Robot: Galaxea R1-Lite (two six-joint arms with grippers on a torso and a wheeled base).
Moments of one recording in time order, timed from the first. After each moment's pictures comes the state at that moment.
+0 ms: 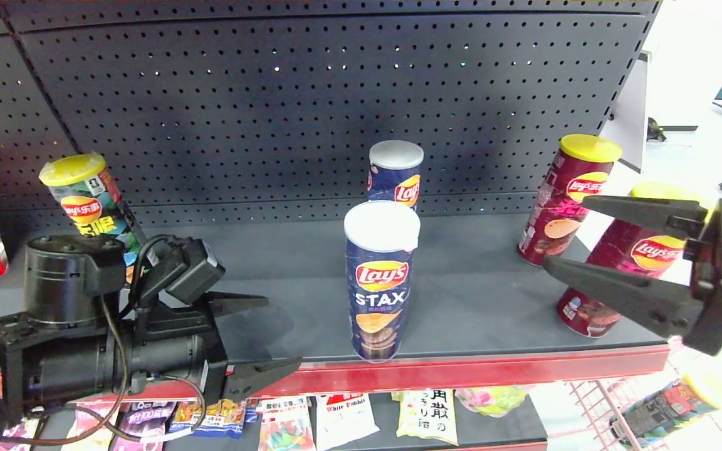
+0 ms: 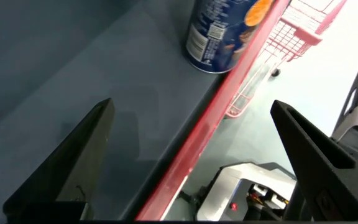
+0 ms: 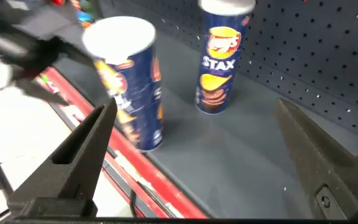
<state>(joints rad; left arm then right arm) -0.38 1.54 -0.48 -0.58 -0.56 0.22 0.59 1.13 -0.69 -0.34 0.18 -0.12</state>
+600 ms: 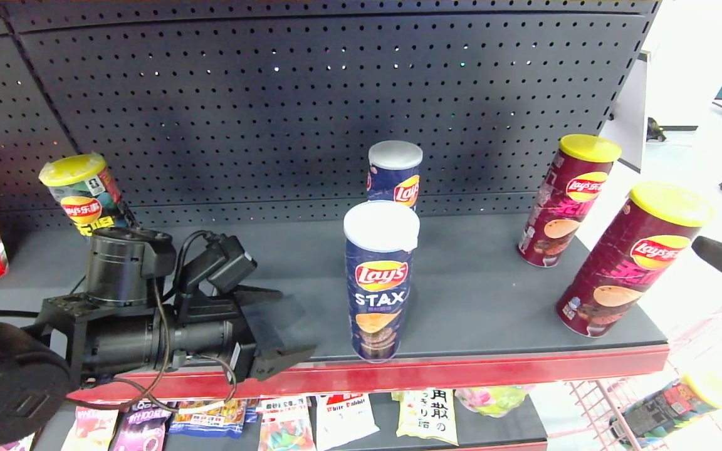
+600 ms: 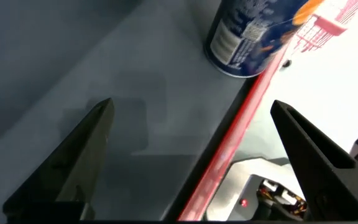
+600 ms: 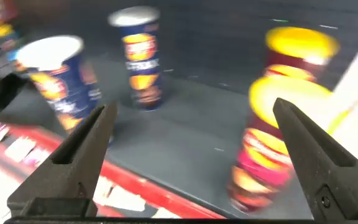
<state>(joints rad) -0.39 1.67 -0.56 -0.58 -0.53 0.27 0.29 0.86 -0.55 -0.33 0.13 -0.04</state>
